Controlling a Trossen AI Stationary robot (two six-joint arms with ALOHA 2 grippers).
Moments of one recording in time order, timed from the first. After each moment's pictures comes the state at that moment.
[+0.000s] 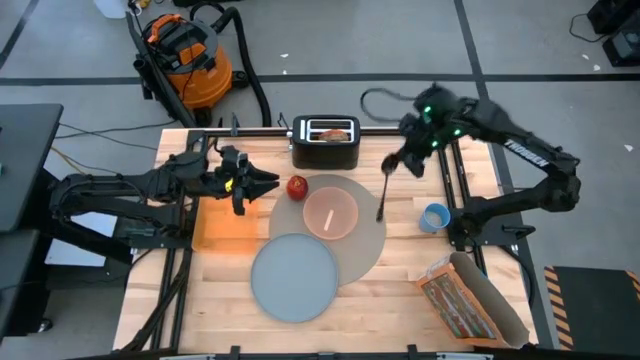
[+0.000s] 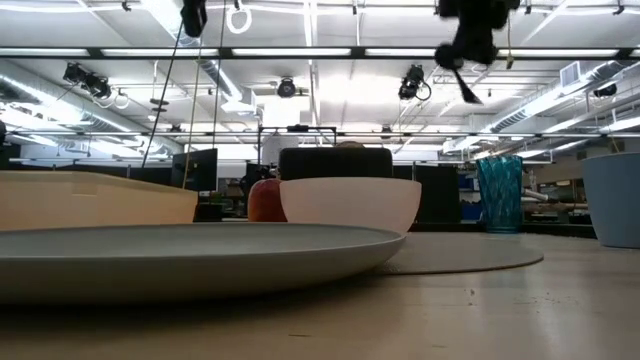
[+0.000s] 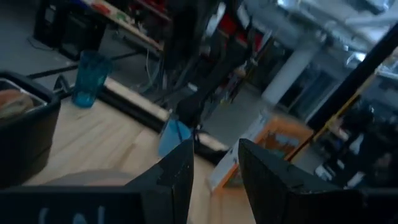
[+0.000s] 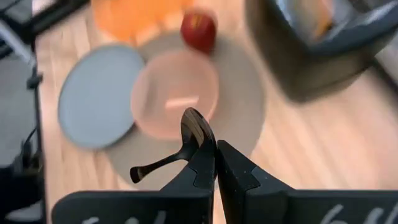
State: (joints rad) left arm 0.05 0.86 0.77 0.10 -0.06 -0.54; right arm -0.56 1.18 1.37 -1.14 -0.39 0.01
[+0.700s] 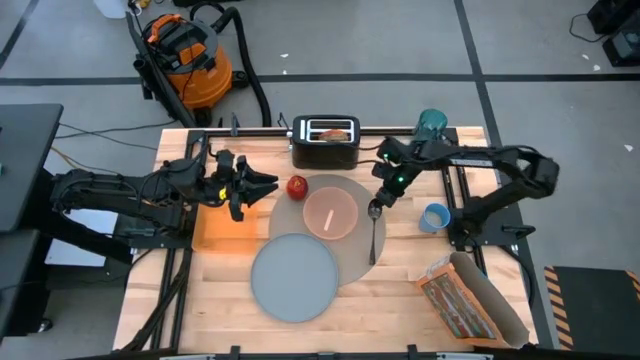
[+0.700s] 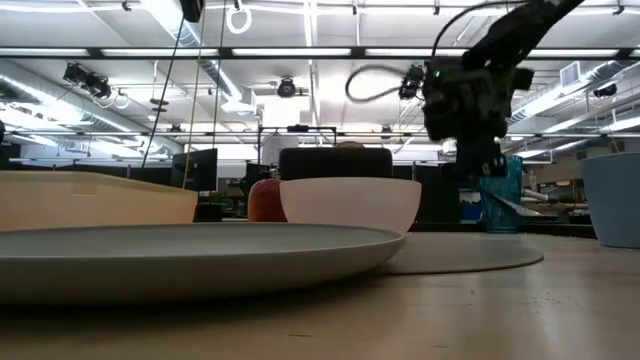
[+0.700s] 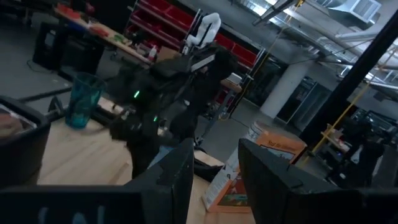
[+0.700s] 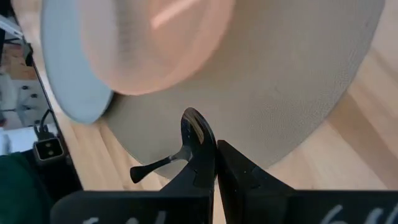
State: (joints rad) left arm -0.05 0.86 0.77 0.17 -0.18 -0.49; right arm -0.50 1.39 0.82 -0.65 -0.60 0.29
